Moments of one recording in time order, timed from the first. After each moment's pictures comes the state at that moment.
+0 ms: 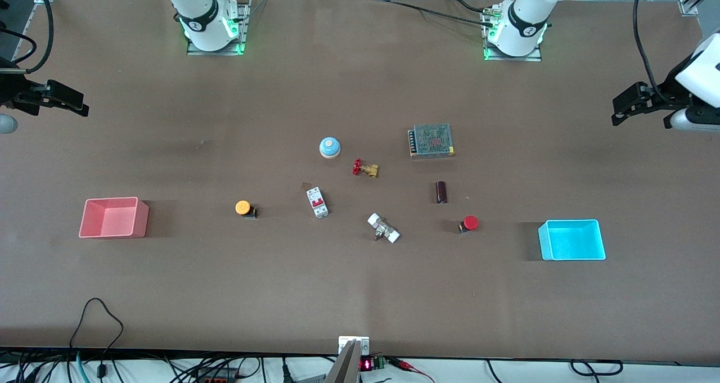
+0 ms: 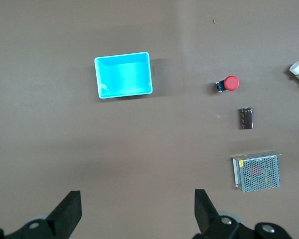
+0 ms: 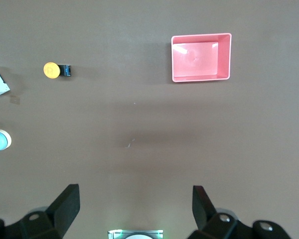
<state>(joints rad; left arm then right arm) -0.02 -0.02 0.00 -1.65 0.02 1.64 0.04 0.03 0.06 -0.08 -1.53 -0.02 1.48 -0.04</state>
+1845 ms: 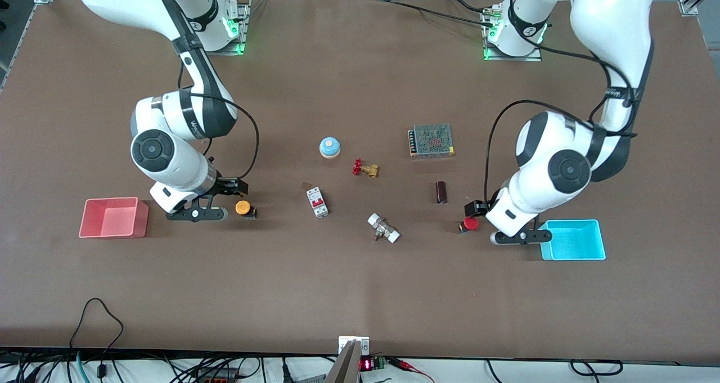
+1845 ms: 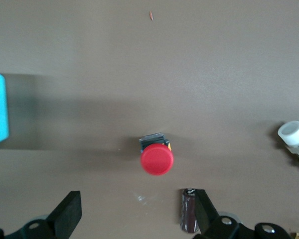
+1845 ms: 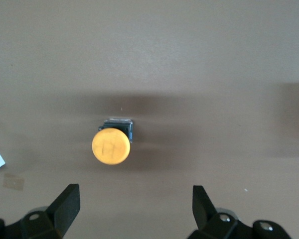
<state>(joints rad) -0.16 0.58 -0.14 -1.58 0.00 2.14 -0.37 0.35 0.48 -0.07 -1.75 0.00 2.17 0.27</state>
